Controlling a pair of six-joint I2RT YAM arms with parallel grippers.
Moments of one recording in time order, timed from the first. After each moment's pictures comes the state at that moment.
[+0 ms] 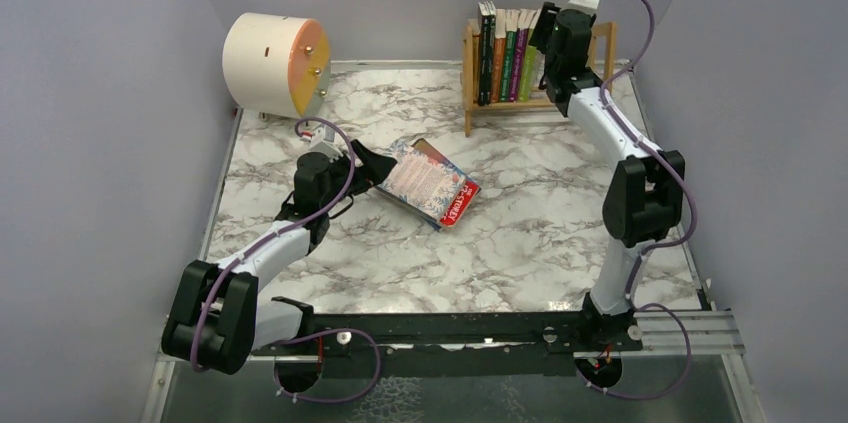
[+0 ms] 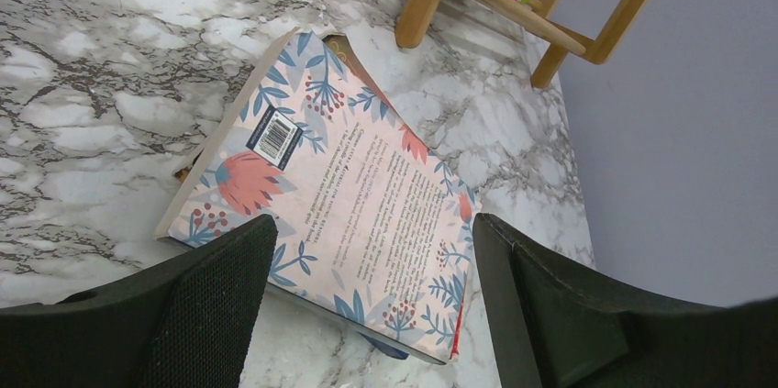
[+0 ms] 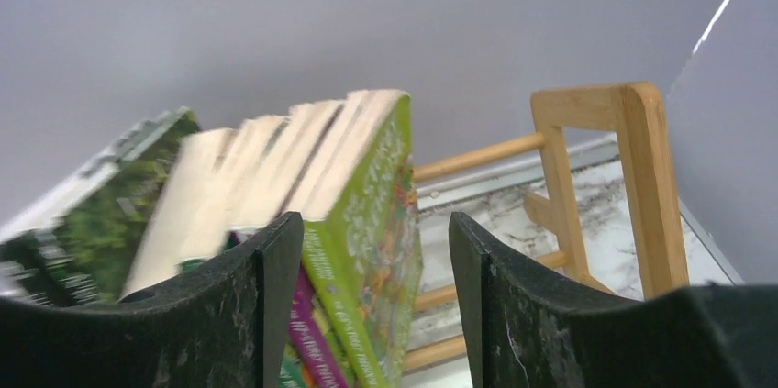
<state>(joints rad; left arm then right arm) -0.28 1.21 0.47 0.46 0.25 -0.80 0.22 1.89 1.65 0.20 0.43 0.14</state>
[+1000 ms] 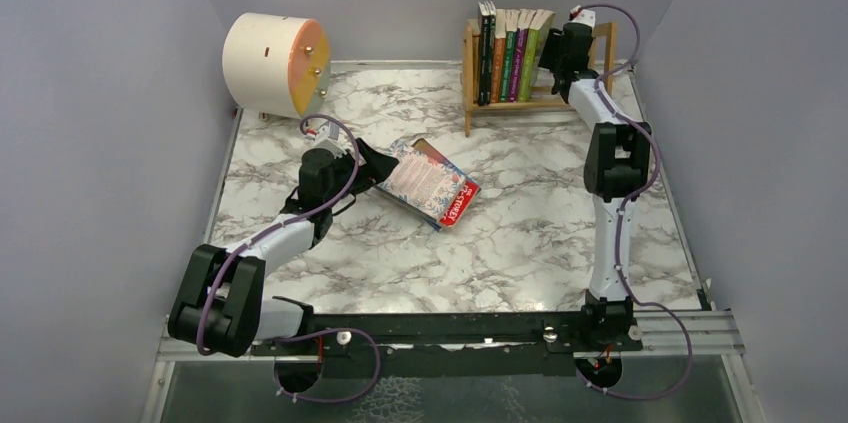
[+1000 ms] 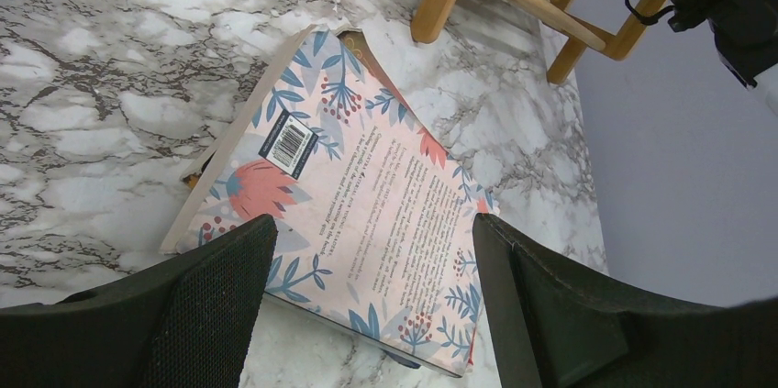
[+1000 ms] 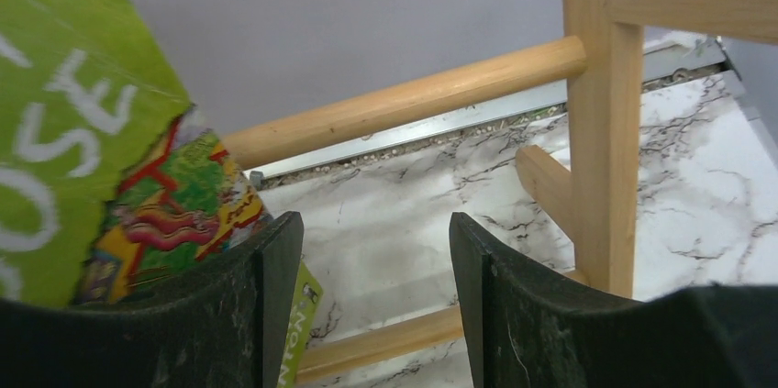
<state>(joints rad) -0.28 1.29 0.50 0.48 0.25 -0.80 0.04 2.41 2.06 0.01 0.24 0.16</state>
